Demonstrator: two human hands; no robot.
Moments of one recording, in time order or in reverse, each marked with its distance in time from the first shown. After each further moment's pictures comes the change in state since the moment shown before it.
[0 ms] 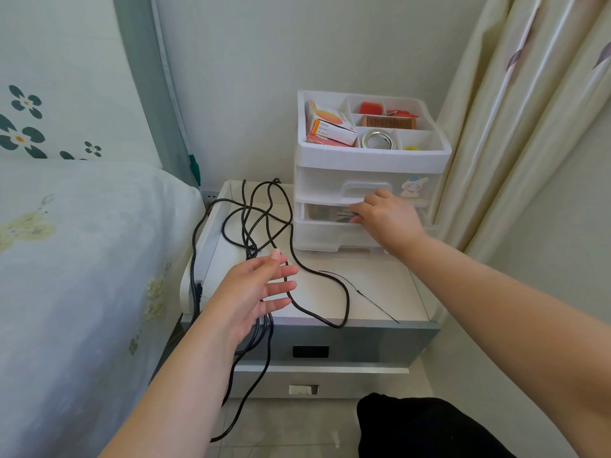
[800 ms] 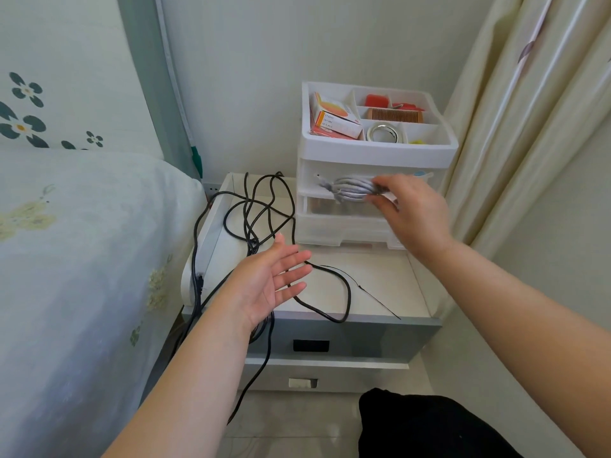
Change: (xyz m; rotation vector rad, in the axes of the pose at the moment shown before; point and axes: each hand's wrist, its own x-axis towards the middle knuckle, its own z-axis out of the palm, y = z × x) left_hand 0.005 0.004 0.013 -0.250 -0.105 -0.122; right_hand -0.016 -0.012 -0.046 0.296 0.325 0.219
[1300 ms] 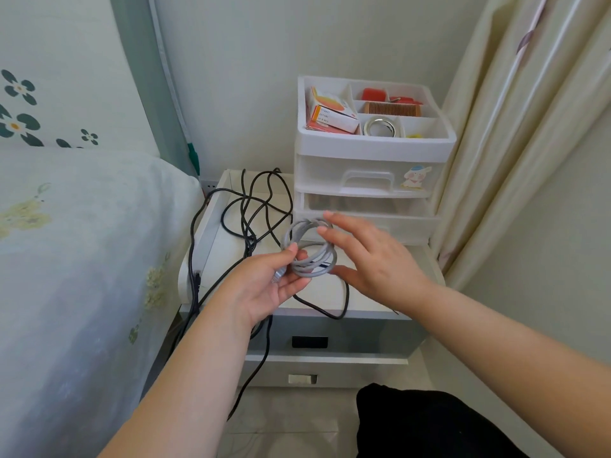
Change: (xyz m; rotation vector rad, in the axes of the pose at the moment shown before) left_hand 0.004 -0.001 0.008 -0.113 0.020 -0.105; right_hand -0.053 -0.046 0.003 0.091 -0.219 -0.394
